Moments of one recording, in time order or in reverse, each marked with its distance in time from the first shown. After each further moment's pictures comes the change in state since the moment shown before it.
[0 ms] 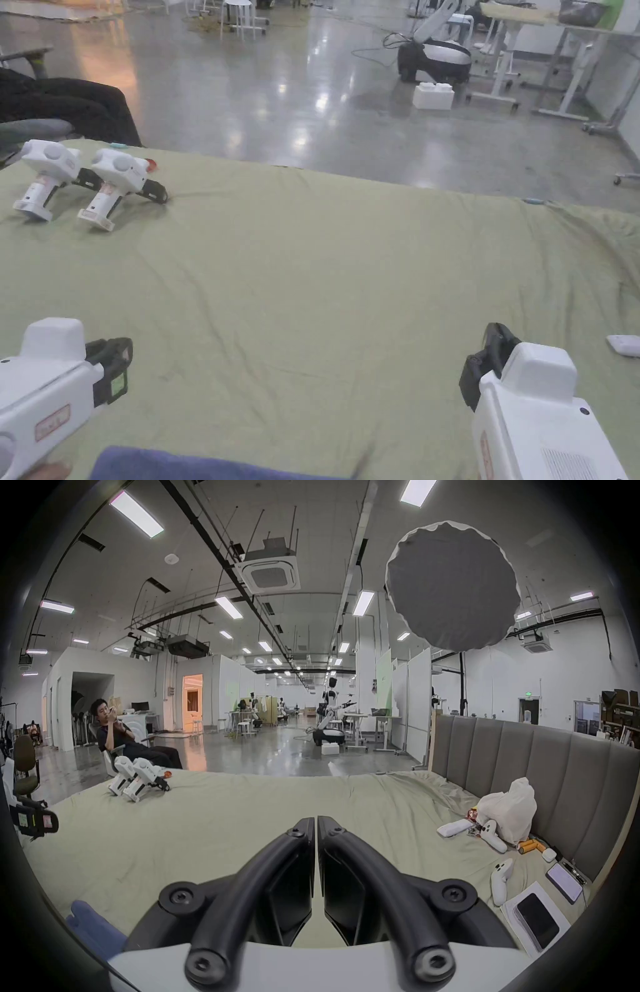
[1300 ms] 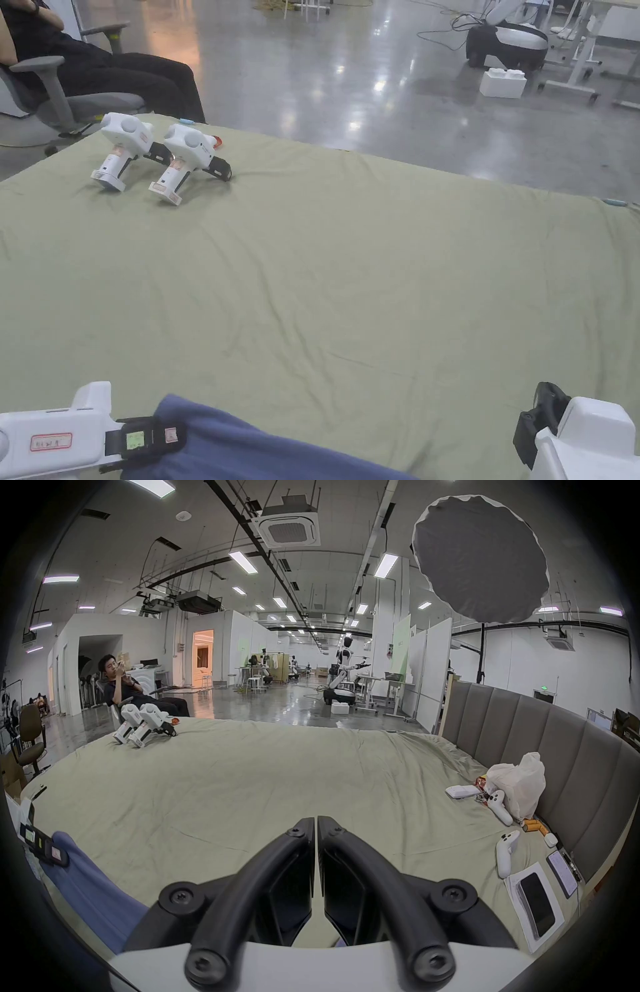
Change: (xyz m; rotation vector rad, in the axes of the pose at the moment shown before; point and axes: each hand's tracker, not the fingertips) left arm -0.118 -0.102 -0.056 -0.361 -0.387 0.472; right arm -0.007 -0.039 -0.001 -0.185 0.045 0.071
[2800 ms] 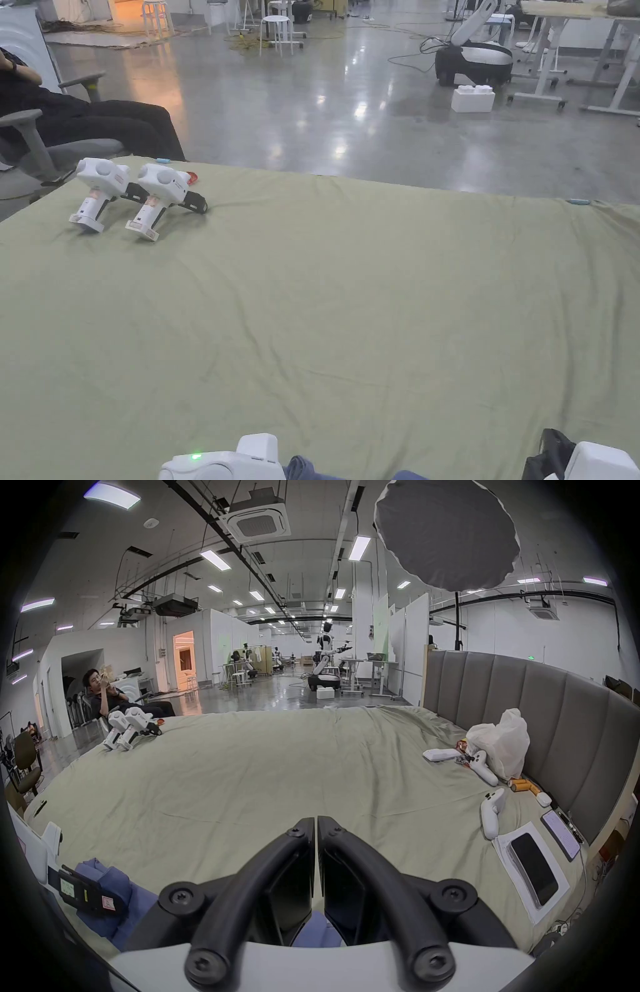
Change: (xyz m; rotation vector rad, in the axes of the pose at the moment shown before) left arm 0.202 -0.100 -0.127 -0.233 0.222 -0.144; right arm 0.054 -0.042 0.021 -0.064 -0.040 -0.108
